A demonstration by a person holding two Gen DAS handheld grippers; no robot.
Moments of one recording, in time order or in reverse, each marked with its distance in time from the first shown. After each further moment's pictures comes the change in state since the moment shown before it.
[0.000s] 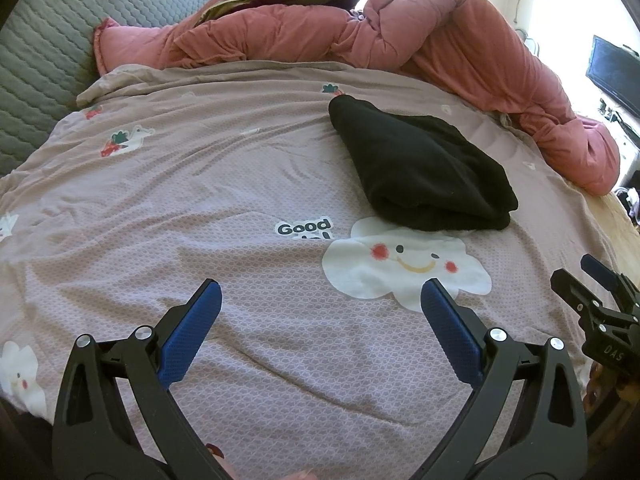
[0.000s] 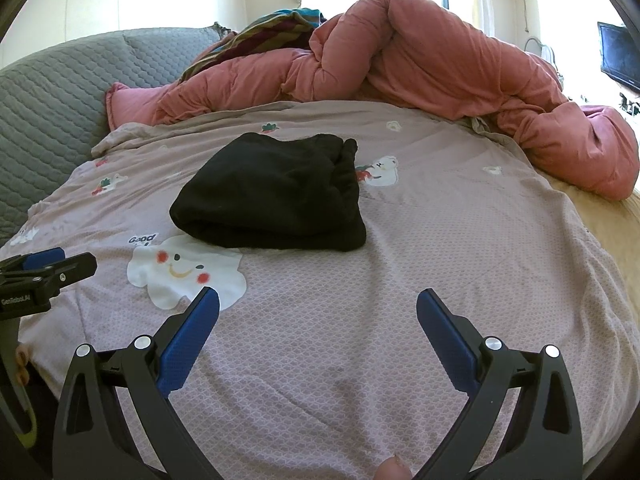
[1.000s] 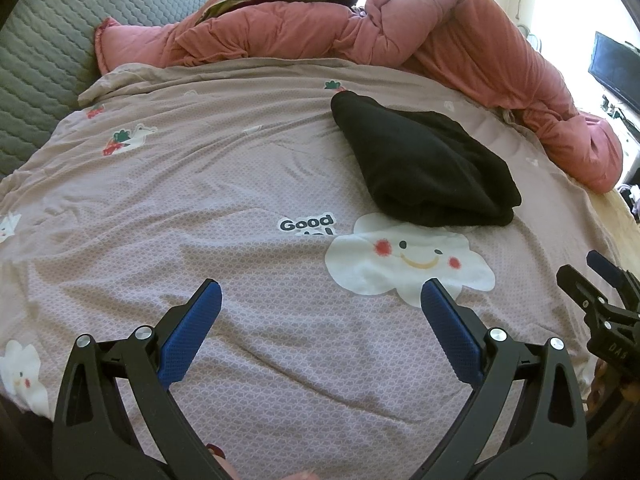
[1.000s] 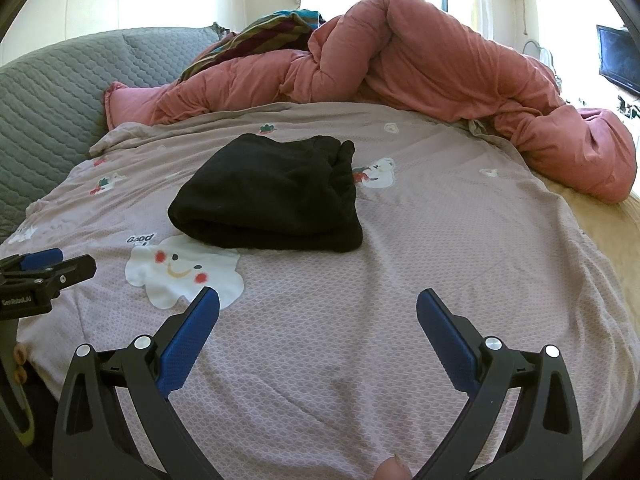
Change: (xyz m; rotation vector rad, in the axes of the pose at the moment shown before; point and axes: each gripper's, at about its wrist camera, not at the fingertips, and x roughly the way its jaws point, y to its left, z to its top) left arm 0.000 -0.003 -0.002 0.003 0.009 0.020; right arm -0.003 -0.003 0.001 -0.001 -0.002 -0.008
